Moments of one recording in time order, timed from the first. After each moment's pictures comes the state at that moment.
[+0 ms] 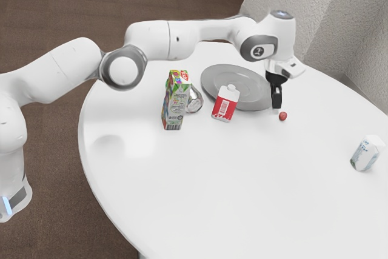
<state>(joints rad) 0.32 1.03 -0.70 -0.58 0.53 1.80 0.36</state>
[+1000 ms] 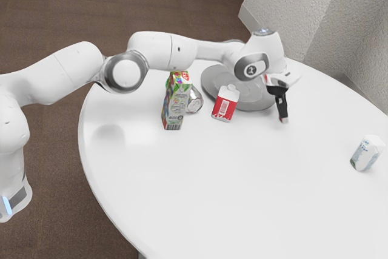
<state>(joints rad) 0.38 1.13 -0.73 -0.66 0.43 2.17 0.42</state>
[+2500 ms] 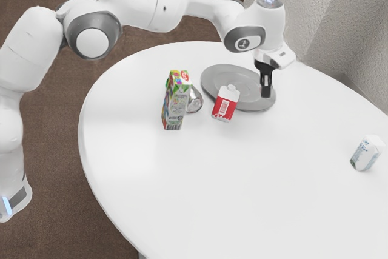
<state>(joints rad) 0.22 0.63 -0.26 -1.12 0.23 2.14 0.35</state>
